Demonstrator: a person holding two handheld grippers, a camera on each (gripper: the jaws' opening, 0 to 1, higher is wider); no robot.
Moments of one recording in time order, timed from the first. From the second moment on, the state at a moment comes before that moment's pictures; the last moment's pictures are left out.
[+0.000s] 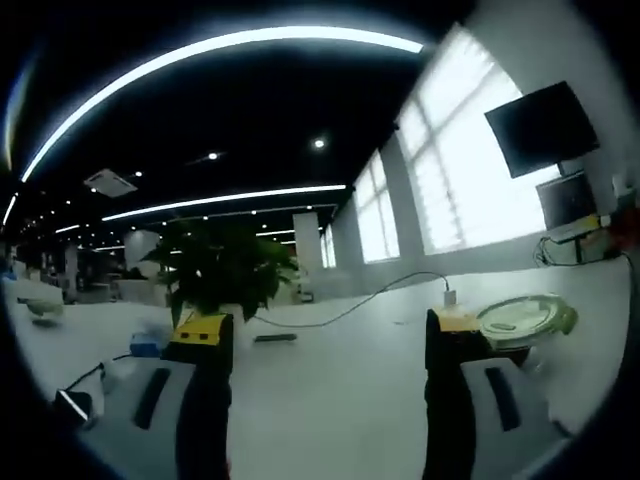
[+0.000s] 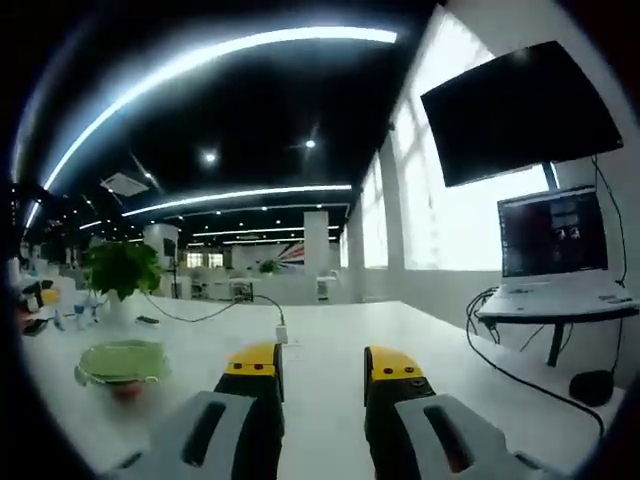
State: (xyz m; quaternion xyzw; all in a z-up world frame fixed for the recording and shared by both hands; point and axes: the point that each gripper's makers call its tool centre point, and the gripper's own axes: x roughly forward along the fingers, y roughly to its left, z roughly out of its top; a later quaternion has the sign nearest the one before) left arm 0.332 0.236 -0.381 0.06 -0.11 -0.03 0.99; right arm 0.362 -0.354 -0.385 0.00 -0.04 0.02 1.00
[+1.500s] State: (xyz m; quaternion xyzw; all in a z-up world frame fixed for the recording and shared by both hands) left arm 0.331 0.233 -0.377 0.07 -0.11 -0.03 0.99; right arm 0.403 -0.252 -0.372 0.07 0.00 0.12 0.99
